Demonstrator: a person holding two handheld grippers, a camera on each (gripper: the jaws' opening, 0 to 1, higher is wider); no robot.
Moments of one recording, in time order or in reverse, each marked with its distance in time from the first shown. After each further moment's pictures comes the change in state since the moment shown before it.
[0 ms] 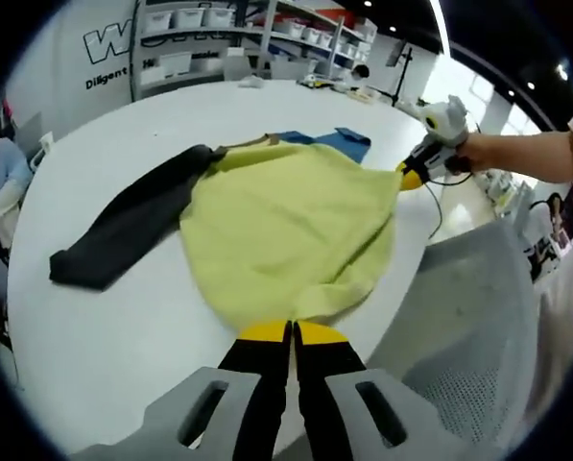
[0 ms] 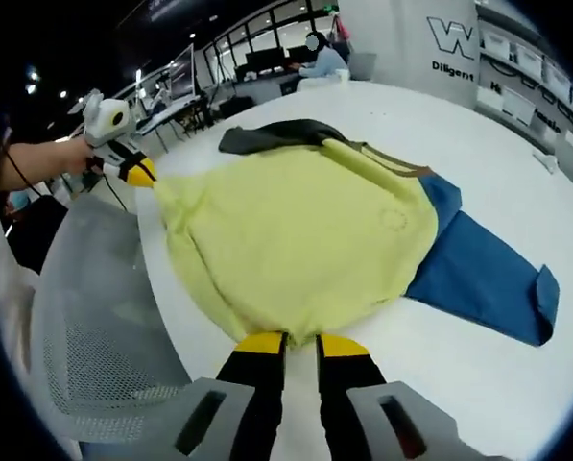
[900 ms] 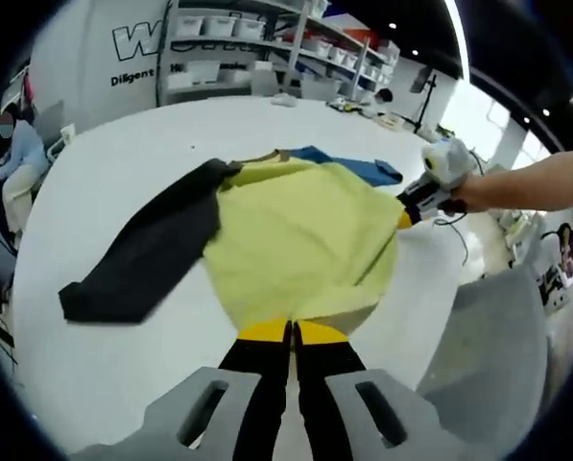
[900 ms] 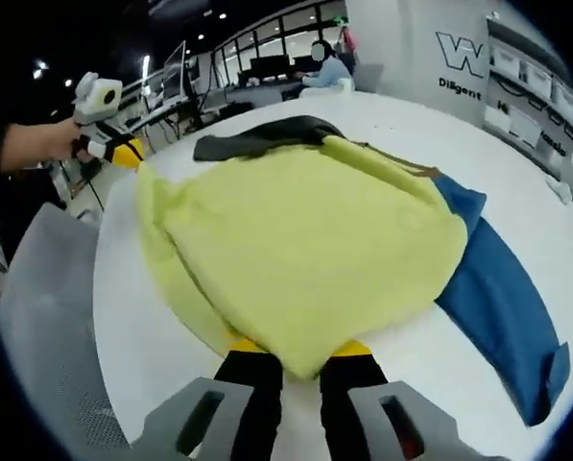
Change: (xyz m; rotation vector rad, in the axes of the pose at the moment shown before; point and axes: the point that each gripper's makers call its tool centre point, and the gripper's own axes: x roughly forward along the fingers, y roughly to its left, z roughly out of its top) left arm 0.008 0.071 0.042 -0.080 -0.093 0.042; right arm 0.074 -0.037 0.066 -0.089 -0.006 -0.062
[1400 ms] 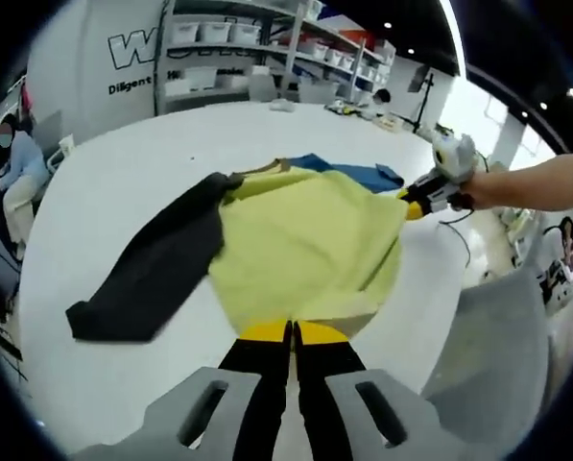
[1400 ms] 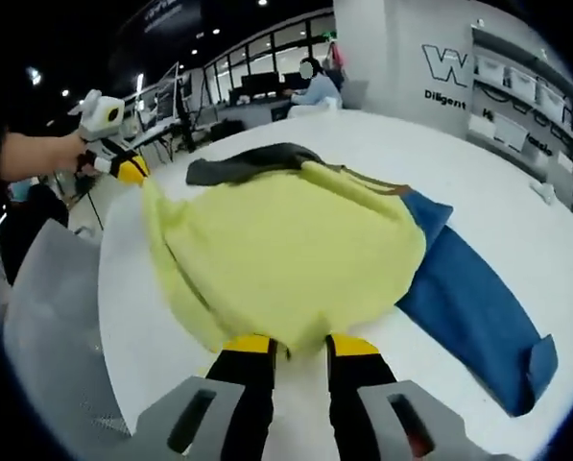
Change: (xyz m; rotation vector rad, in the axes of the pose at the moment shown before) left arm 0.001 0.008 0.010 0.022 -0.005 0.013; right arm -0.023 -0.008 -0.002 0.073 -0.110 0.019
